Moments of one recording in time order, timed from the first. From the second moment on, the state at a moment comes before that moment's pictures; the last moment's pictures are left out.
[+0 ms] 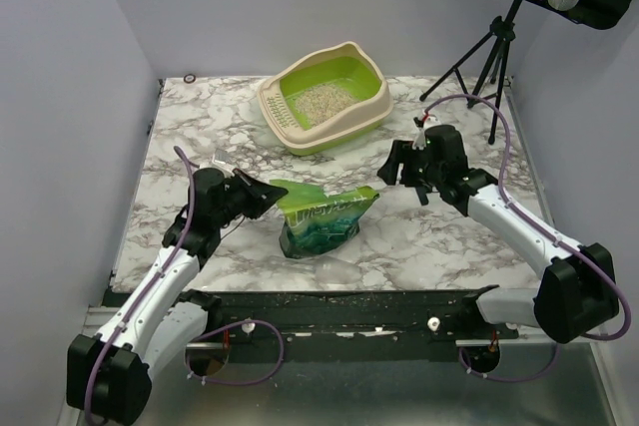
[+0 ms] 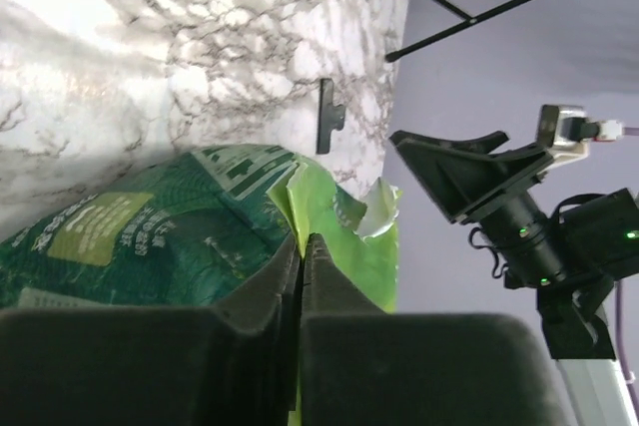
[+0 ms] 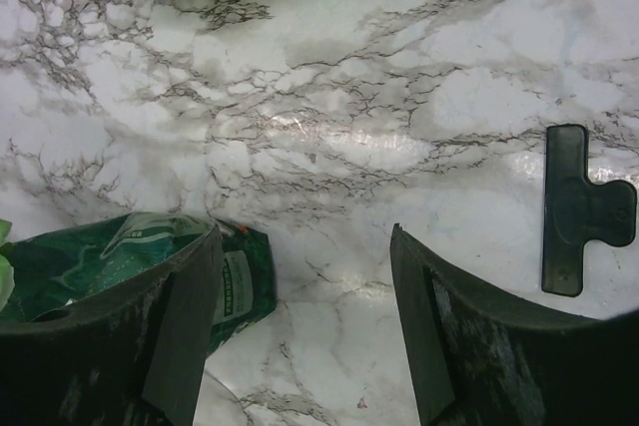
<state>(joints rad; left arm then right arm) -0.31 0.85 0.53 -0.09 0.35 -1.21 0.40 1.29 0.89 -0.23 -0.11 0.38</state>
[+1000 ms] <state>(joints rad) -0.25 0.94 0.53 0.69 0.87 -0.78 0.41 1.31 1.31 -0.33 -0.94 -0.48</state>
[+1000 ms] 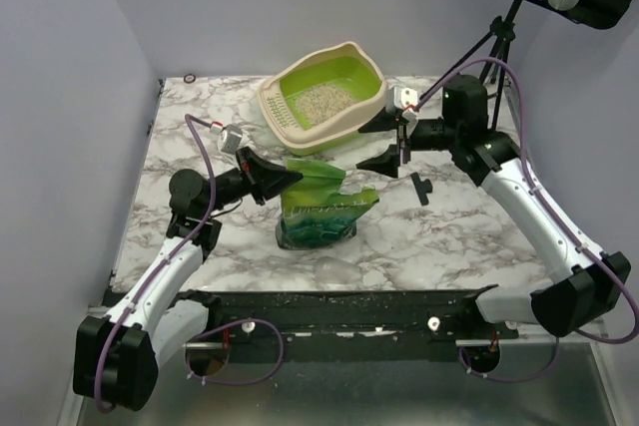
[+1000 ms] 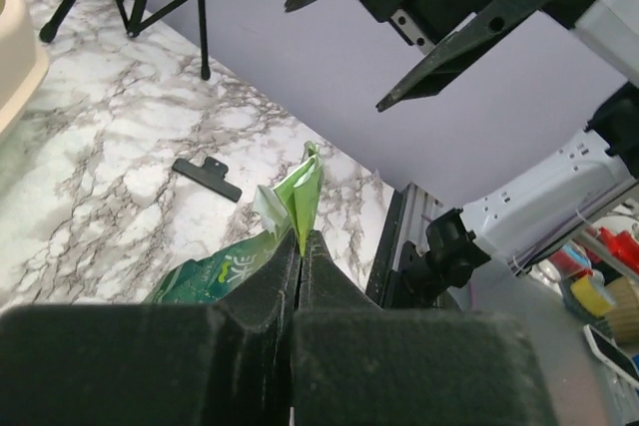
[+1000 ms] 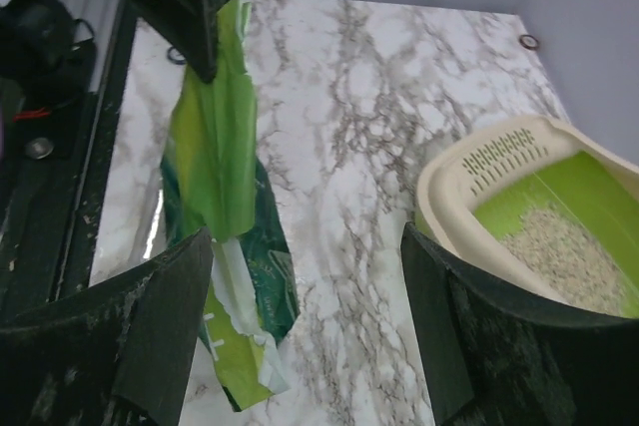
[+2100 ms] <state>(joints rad) -0.25 0.66 0.47 0.57 0.69 -0.54 0.65 1.67 1.51 -0.54 -1.05 -0.53</state>
